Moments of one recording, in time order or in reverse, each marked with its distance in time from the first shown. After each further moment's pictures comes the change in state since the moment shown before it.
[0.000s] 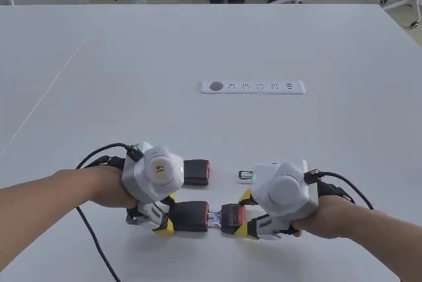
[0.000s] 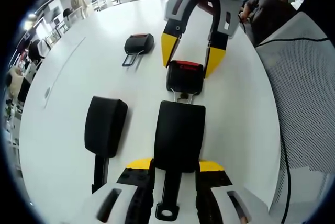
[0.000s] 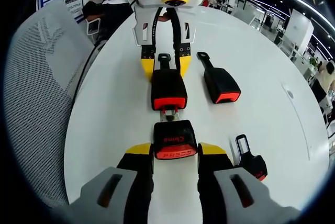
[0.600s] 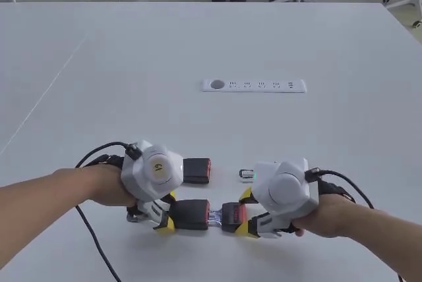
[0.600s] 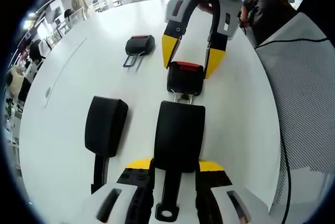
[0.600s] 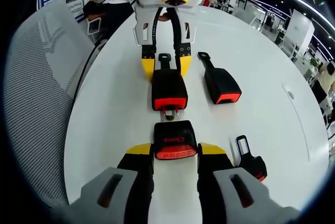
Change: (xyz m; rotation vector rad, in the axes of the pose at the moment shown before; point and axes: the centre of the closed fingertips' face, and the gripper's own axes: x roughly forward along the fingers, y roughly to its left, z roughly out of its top) left arm 0.000 0.001 0.000 -0.004 -0.018 0.002; right arm 0.001 0.001 0.001 -0.011 0.004 0.004
